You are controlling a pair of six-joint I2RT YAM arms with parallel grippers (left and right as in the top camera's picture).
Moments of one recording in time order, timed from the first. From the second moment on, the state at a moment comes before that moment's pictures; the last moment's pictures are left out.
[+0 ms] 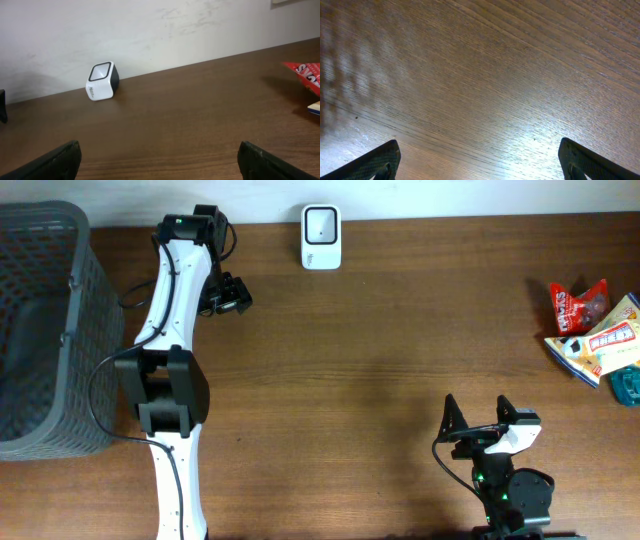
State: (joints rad) left arm -0.09 2.44 2.37 -1.52 -0.10 -0.52; right arm 0.04 0.01 0.01 -0.08 -0.02 0.25
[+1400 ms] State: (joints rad) left arm -0.09 2.14 2.37 -1.52 -0.10 -0.52; right arm 0.04 0.01 0.01 -0.08 -0.02 0.25
